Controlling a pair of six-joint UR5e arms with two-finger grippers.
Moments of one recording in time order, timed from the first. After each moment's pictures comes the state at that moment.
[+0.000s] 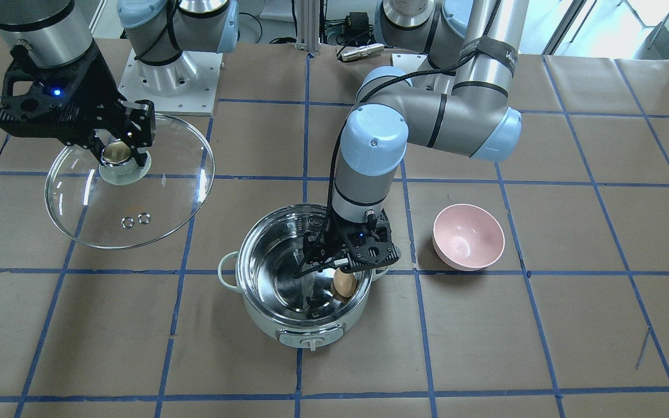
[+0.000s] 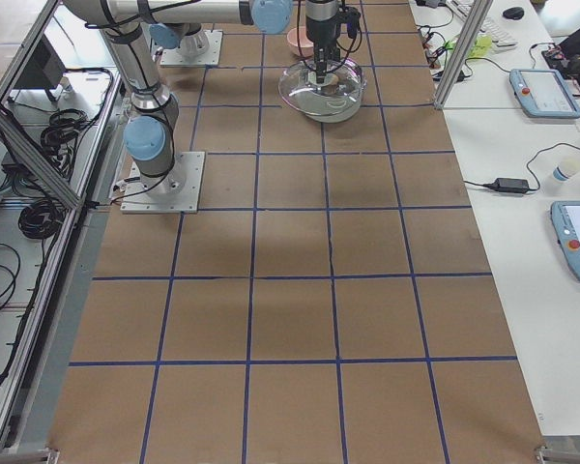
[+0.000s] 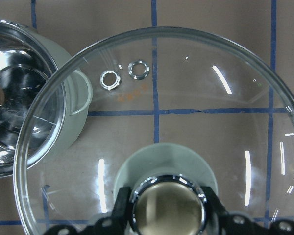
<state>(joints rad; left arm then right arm) -1.84 -1.96 -1.65 -0.96 1.54 -0.53 1.54 -1.57 1.56 -1.63 -1.55 -0.02</state>
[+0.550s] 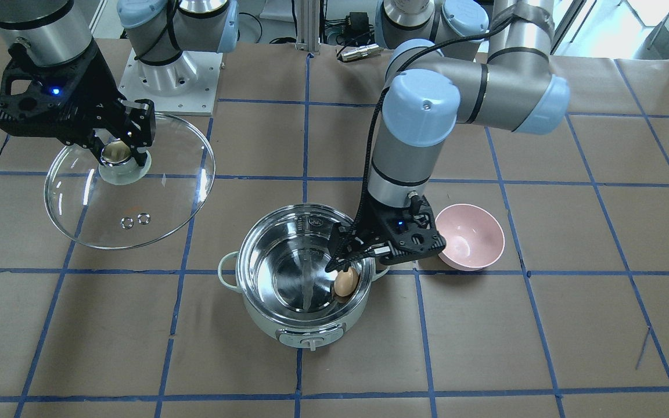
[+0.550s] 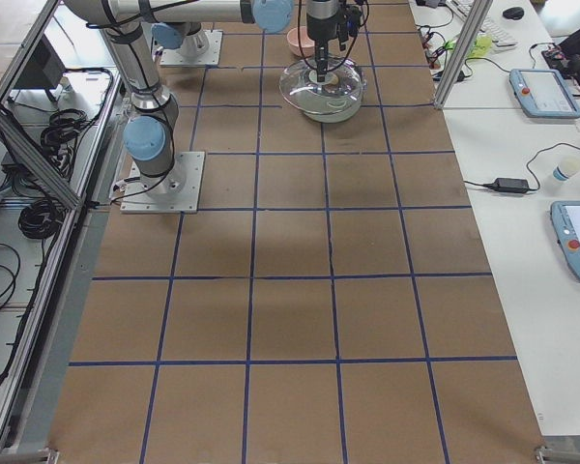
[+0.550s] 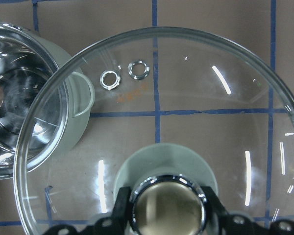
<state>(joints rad) -1.73 -1.86 -1.60 -1.07 1.54 -0.43 1.55 -1.55 1.52 -1.61 -1.55 -0.01</state>
